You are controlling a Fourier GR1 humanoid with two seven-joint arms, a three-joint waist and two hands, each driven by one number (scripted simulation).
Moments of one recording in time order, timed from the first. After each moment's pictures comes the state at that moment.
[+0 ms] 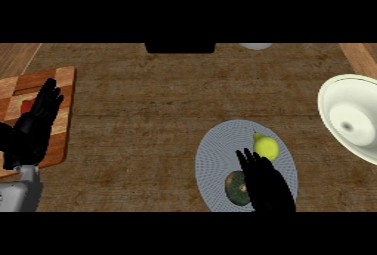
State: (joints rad) left arm -0.14 0.34 0.06 -1.53 0.07 0.12 0.12; right arm -0.05 -0.27 0.65 -1.78 0.82 0.34 0.87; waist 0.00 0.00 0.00
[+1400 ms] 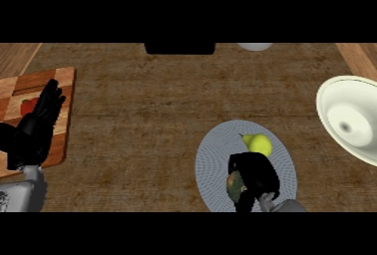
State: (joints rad) left arm -0.15 0.27 0.14 -1.52 -0.01 0.05 0.10; right arm -0.11 -0.16 0.51 -1.45 0.95 0.23 0.49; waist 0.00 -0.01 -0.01
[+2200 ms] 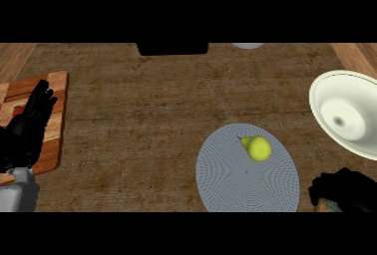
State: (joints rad) left arm -0.14 0.28 0.16 -1.55 0.00 0.05 0.14; right arm 0.20 -0.85 0.31 -1.81 0.75 0.02 -0.37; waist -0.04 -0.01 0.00
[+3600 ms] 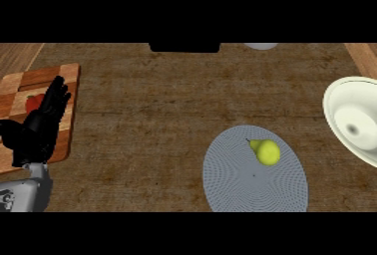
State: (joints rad) left arm -0.17 0.24 0.13 -1.55 -0.04 0.05 0.14; right arm -0.17 -0.90 -0.22 -1.35 0.16 0.28 -0.53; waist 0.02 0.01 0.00
